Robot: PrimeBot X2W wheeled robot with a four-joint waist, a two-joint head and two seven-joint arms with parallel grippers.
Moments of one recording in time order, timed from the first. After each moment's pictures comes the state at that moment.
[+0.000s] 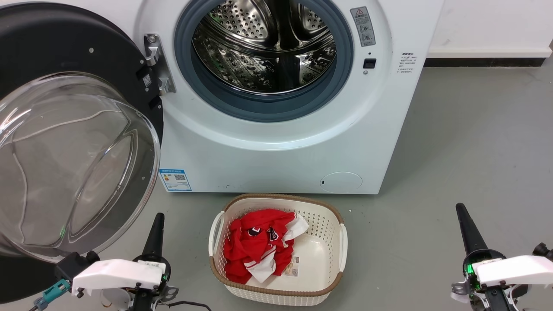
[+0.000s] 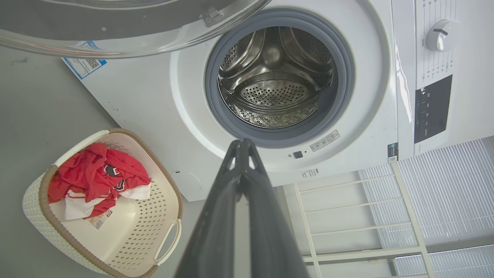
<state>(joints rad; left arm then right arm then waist) -0.07 0.07 0.04 0.22 -1.20 -0.07 0.01 -0.03 -0.08 -0.05 0.17 1.24 0.13 0.00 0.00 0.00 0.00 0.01</state>
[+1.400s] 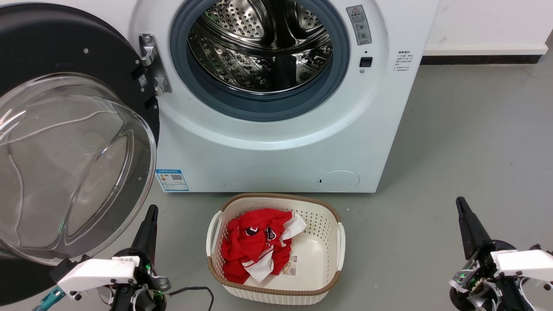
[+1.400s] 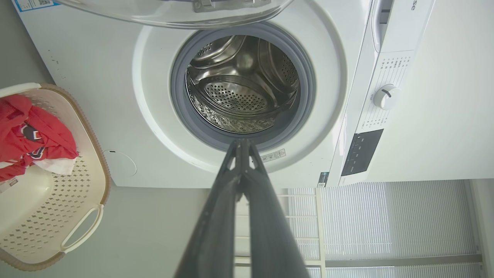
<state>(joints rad) -0.10 0.05 0.11 0.24 -1.56 -0.12 0.10 -0.09 -0.08 -0.08 0.23 1.59 0.13 0.07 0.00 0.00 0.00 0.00</state>
